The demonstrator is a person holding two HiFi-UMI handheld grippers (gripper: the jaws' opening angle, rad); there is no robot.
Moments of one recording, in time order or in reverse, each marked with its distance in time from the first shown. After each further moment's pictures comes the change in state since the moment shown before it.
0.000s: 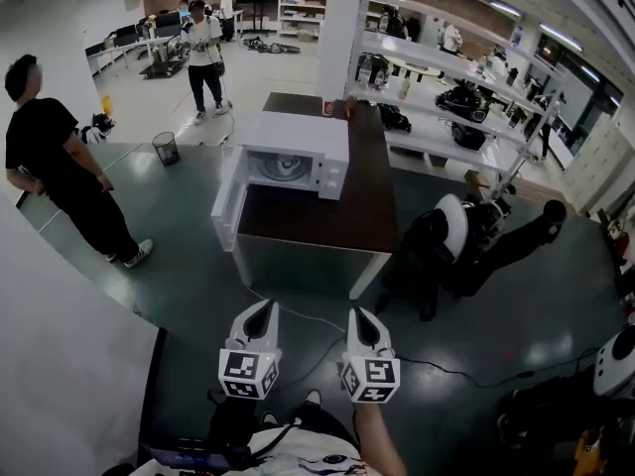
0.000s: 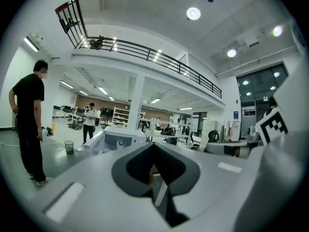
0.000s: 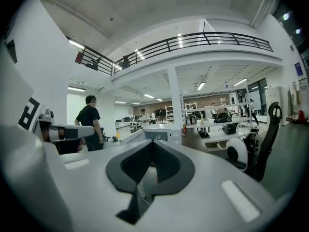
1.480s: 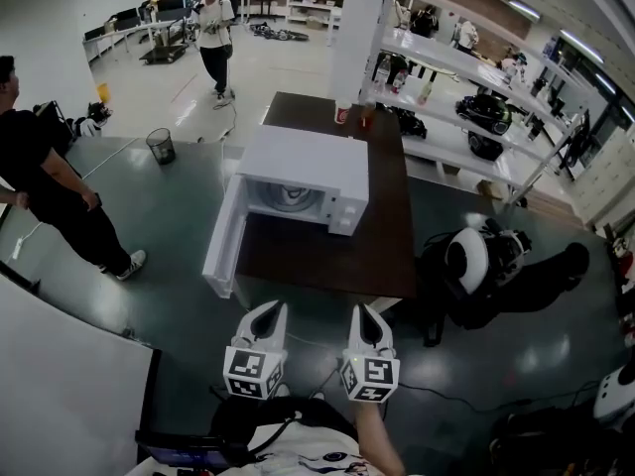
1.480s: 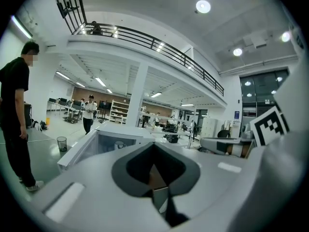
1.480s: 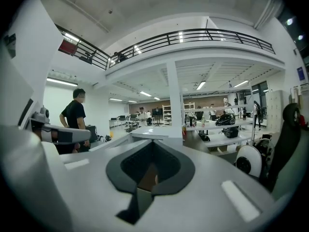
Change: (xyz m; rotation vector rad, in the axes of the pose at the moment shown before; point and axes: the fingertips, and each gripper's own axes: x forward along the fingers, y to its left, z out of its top) left arm 0.175 0.089 0.015 -0.038 0.070 -0.038; right arm 0.200 -0.035 0.038 -0.028 0.013 -0.039
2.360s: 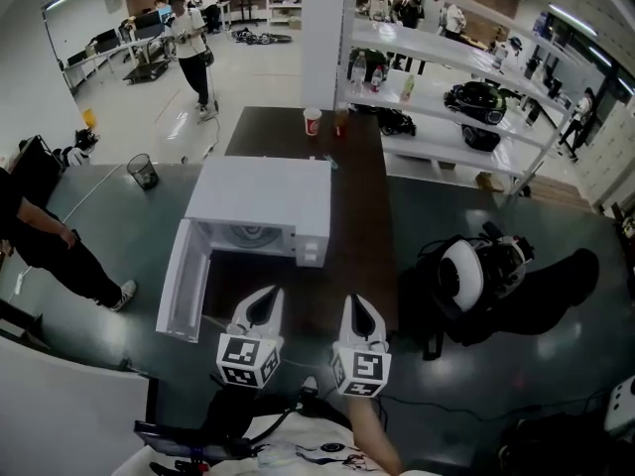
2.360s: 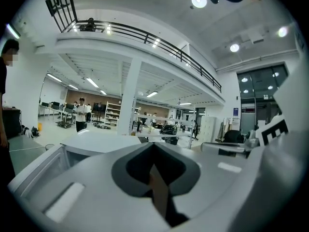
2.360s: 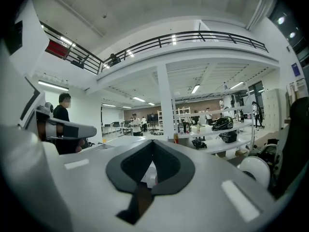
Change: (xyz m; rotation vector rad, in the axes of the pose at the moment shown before) left arm 0.185 -0.026 0.049 0.048 -0.010 -0.035; right arm 0.115 -0.121 0.040 0.029 -0.083 -0.043
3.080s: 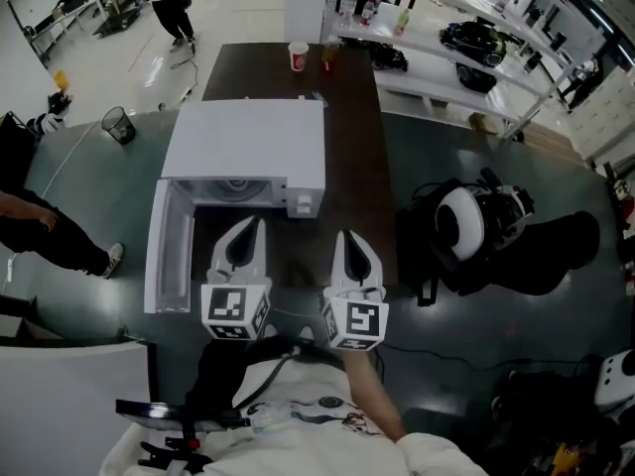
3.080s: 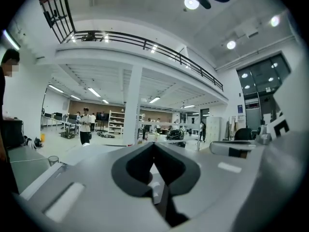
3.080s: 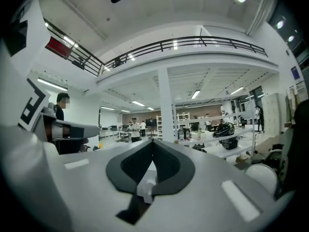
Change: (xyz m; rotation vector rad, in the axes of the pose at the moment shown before) left arm 0.036 0.043 0.035 0.067 -0.066 0.052; right arm 0.044 0.012 0.026 -0.019 -0.054 -0.022
